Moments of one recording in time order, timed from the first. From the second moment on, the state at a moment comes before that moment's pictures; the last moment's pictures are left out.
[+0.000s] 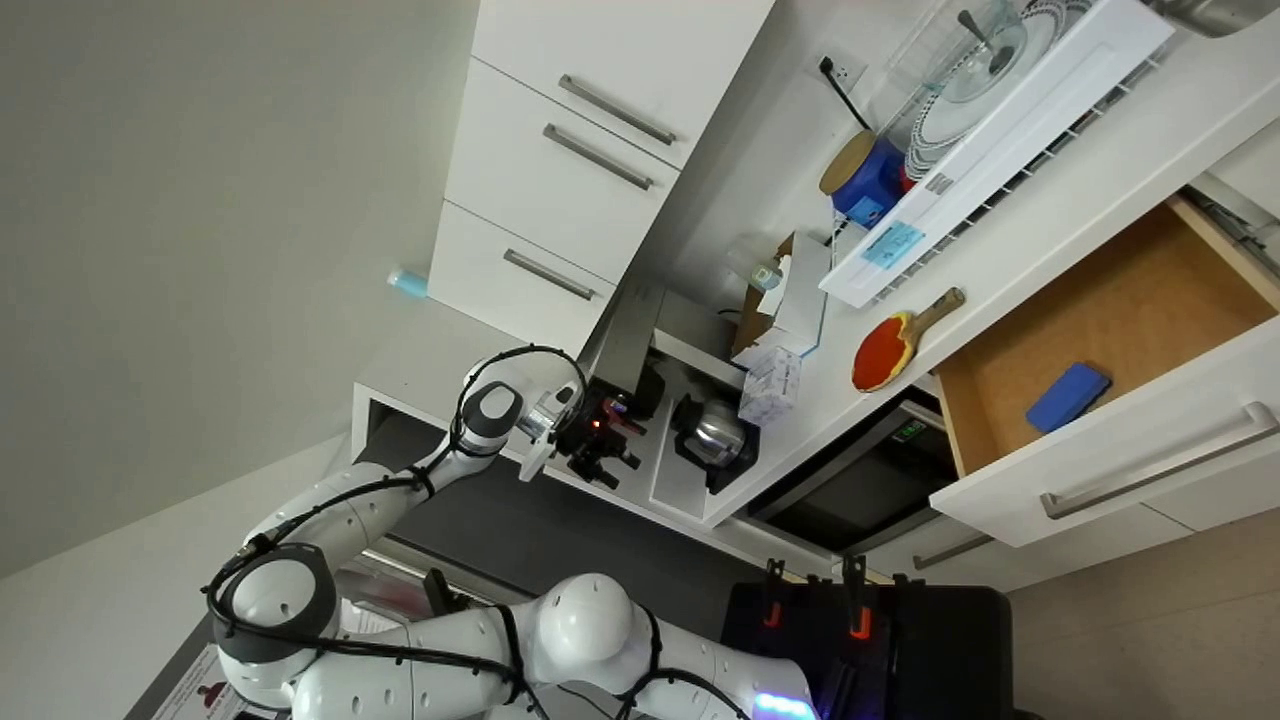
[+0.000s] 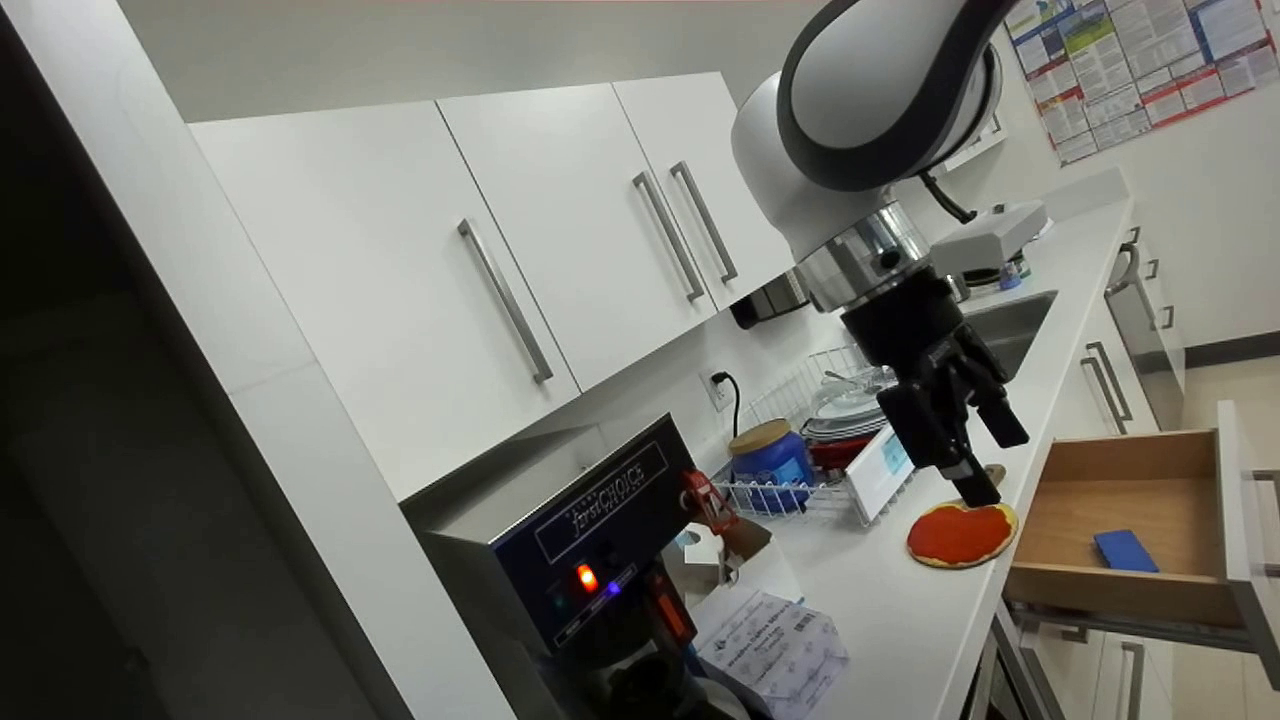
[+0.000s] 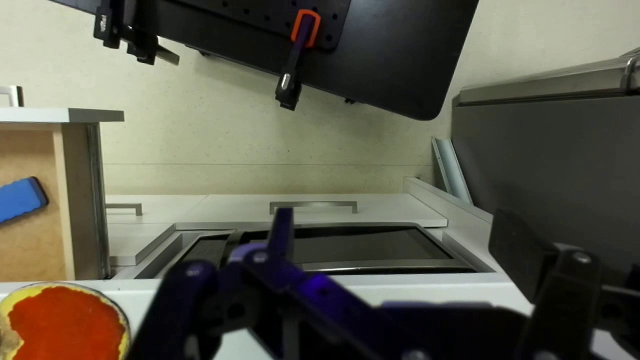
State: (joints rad) arm 0.23 -0.57 0.23 -2.55 0.20 1.82 0.05
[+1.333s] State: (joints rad) arm 0.35 -0.59 0.40 -2.56 0.26 2.18 0.20
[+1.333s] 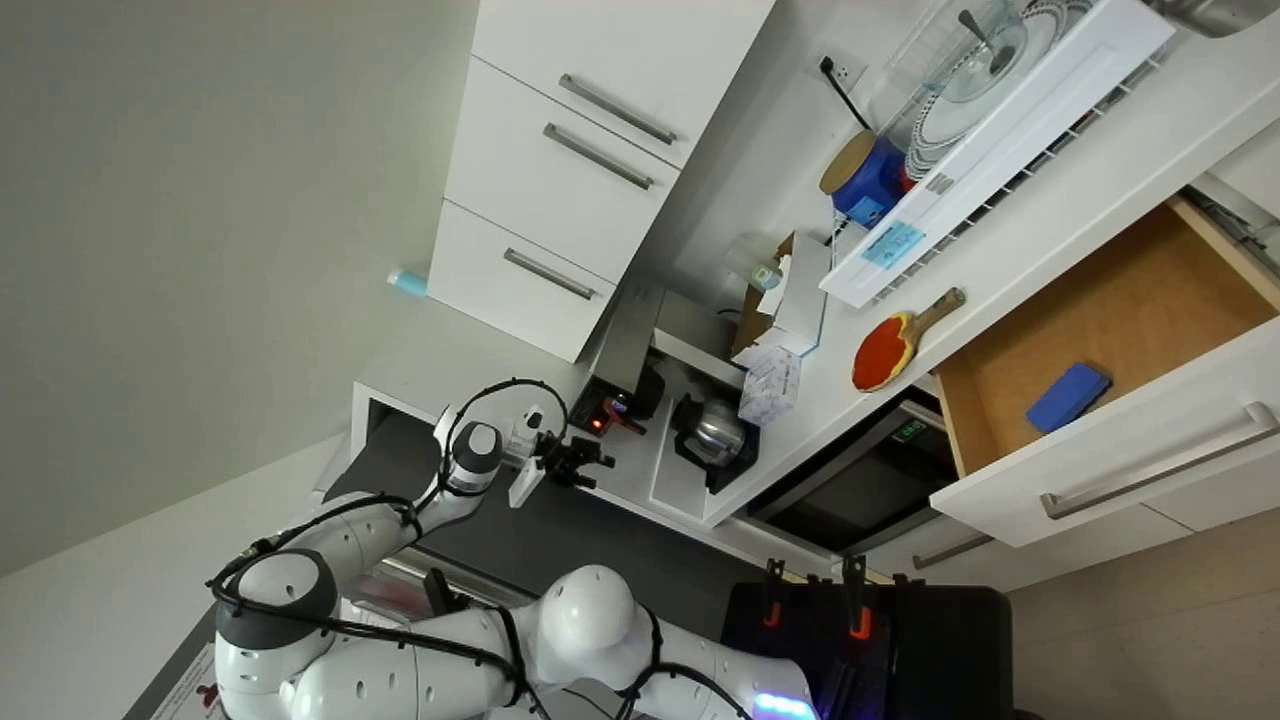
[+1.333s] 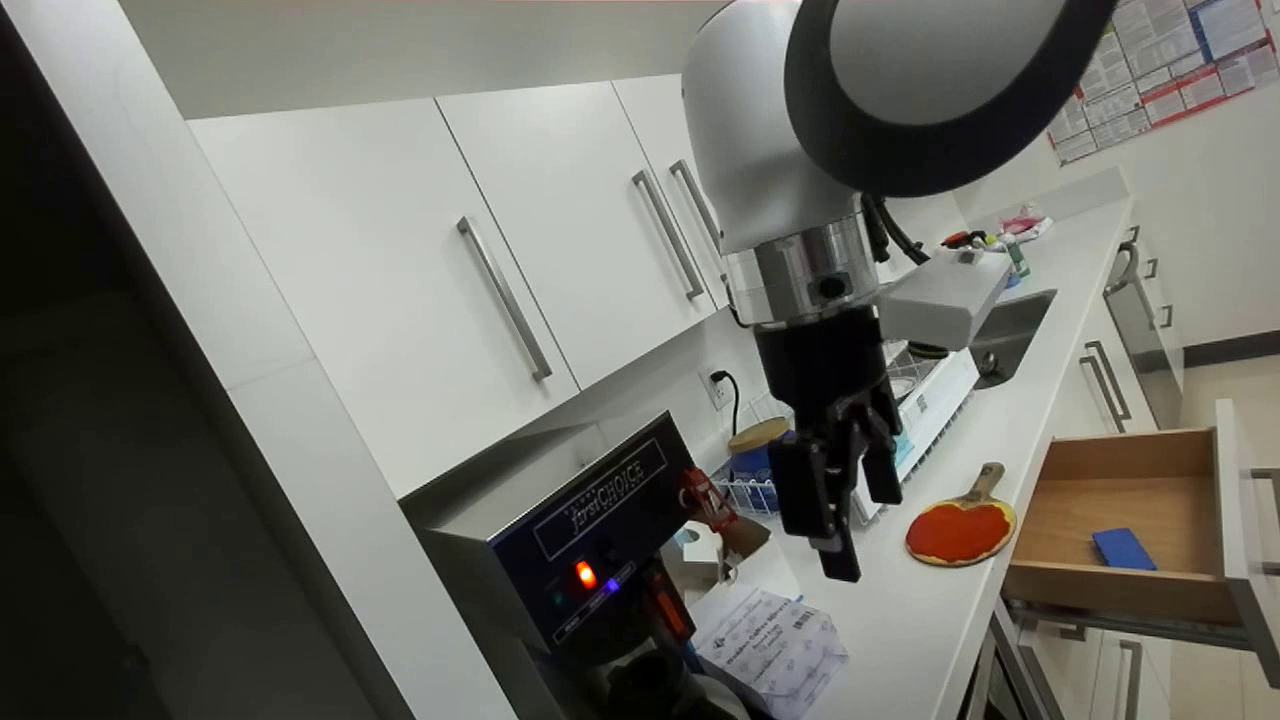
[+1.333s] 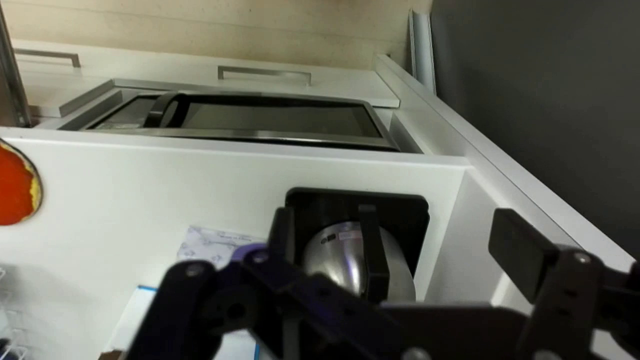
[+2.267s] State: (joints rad) arm 0.30 -0.53 0.56 -2.56 0.07 2.59 0.44
